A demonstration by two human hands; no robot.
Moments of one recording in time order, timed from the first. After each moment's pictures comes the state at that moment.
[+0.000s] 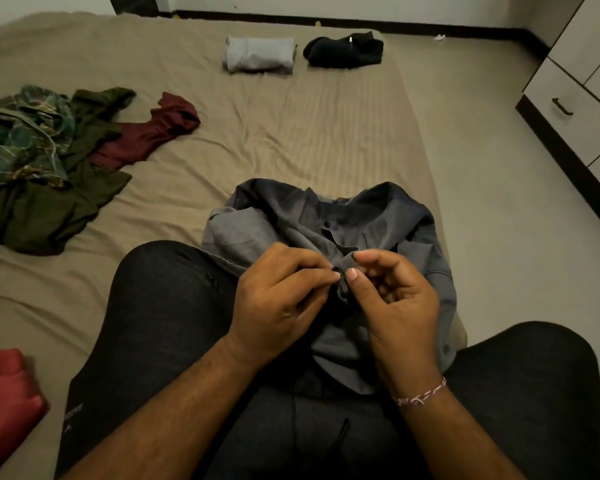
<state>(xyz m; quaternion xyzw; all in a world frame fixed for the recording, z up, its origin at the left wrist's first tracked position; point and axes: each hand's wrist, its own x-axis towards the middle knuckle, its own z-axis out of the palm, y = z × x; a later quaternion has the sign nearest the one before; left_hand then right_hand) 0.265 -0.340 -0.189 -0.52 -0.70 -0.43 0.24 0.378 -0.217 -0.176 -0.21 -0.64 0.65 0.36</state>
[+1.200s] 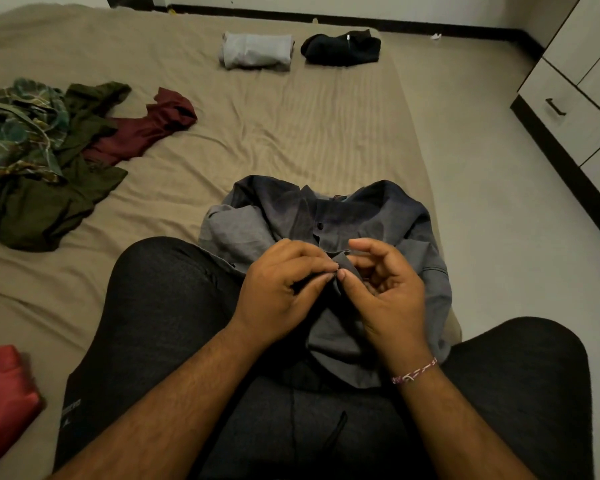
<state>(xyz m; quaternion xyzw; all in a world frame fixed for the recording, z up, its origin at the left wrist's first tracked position) 0.252 -0.332 -0.202 -0.50 -0.72 -0.47 0.12 0.368 -0.201 -0.192 -0.15 -0.68 0.64 0.33</state>
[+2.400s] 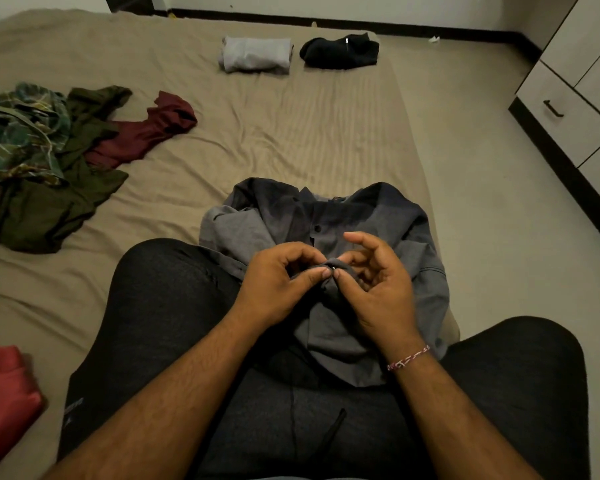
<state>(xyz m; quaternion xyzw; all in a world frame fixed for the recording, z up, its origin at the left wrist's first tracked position) 0.240 -0.324 -0.208 -0.39 -0.74 -0.54 -0.09 0.359 -0.190 -0.205 -0.15 -0.72 0.61 0.30</state>
